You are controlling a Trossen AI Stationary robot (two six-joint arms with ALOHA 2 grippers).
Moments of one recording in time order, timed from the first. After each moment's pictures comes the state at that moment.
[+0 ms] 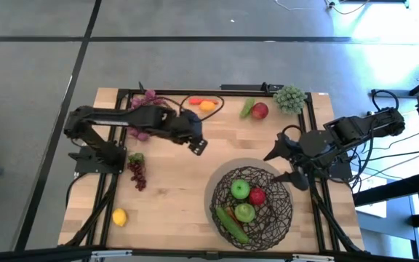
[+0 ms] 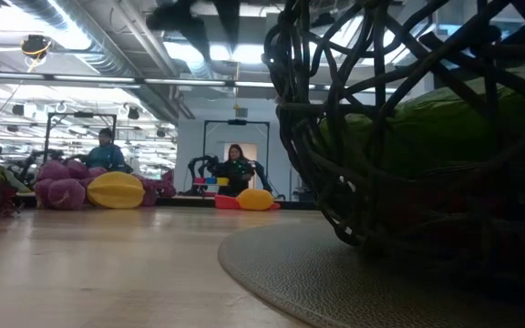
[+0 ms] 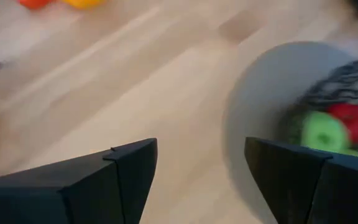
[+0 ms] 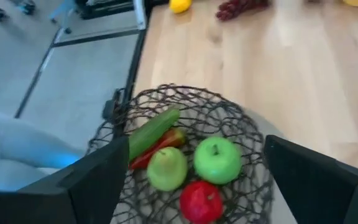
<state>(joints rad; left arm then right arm) -0.04 1.58 1.63 -1.07 -0.28 -0.96 0.39 1.05 1.27 -0.88 0.03 0.39</state>
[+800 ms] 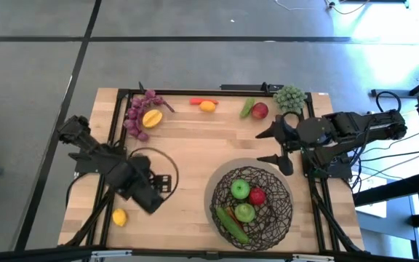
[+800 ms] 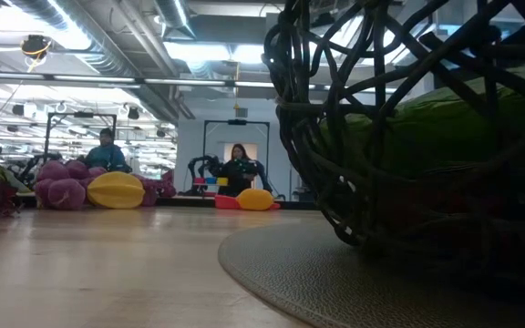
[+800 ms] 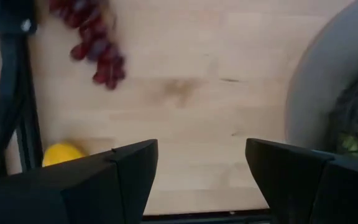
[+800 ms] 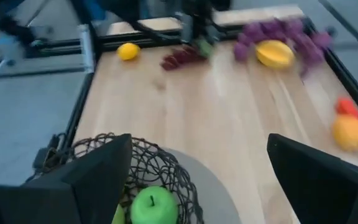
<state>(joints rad) -0.66 1.58 1.63 -1.53 -0.24 -2.31 0.27 1.05 1.27 -0.75 0.18 0.22</state>
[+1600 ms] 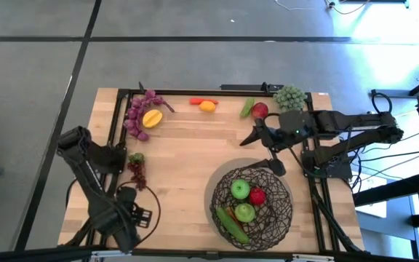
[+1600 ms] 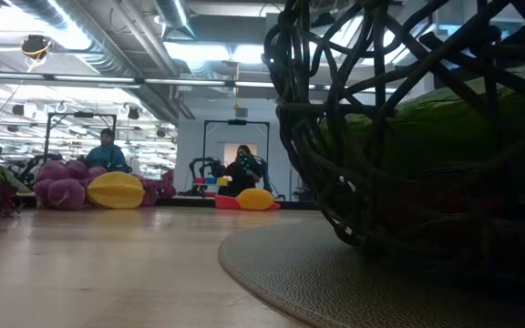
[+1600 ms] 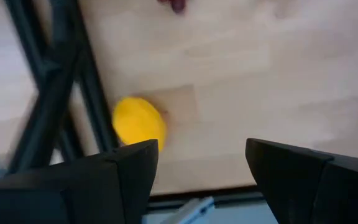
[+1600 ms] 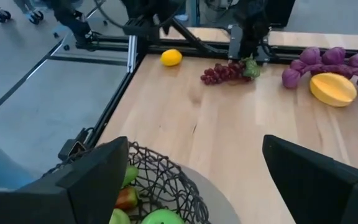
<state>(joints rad) -0.99 1.69 1.46 -1.45 -0.04 -2.41 0.12 1.17 1.27 -0.59 -0.16 0.02</state>
